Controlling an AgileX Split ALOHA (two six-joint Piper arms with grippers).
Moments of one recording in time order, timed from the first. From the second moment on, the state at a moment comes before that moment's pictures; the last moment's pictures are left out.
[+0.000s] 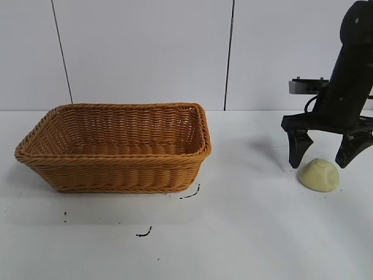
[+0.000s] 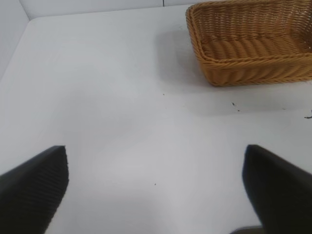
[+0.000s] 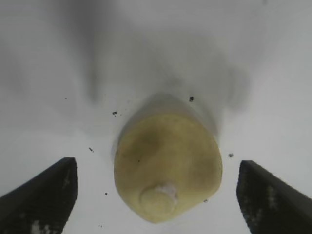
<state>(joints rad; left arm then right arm) 0.00 -0.01 -0.50 0.00 1.07 0.08 0.05 2.17 -1.46 0.06 0.83 -0.11</state>
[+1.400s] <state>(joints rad) 0.00 -0.01 -0.50 0.00 1.07 0.08 0.06 2.00 -1.84 0.04 1.08 -0.11</state>
